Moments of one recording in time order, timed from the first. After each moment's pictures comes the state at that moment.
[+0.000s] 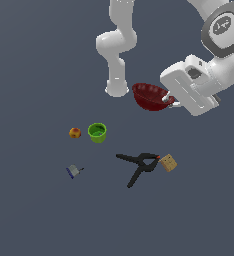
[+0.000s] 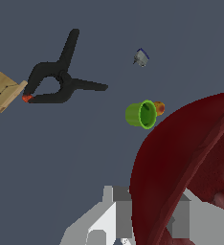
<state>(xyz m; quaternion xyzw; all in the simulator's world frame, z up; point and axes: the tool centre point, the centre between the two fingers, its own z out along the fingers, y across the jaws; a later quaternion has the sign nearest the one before) -0.071 0.189 0.290 0.93 -0.15 -0.08 0.31</state>
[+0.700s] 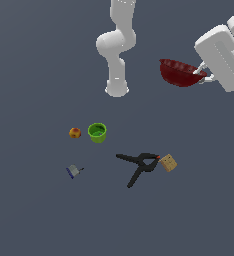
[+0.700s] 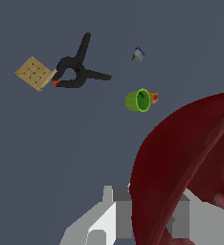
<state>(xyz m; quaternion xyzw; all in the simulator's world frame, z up) -0.106 0.277 0.369 0.93 -0.16 -0.08 0.31</state>
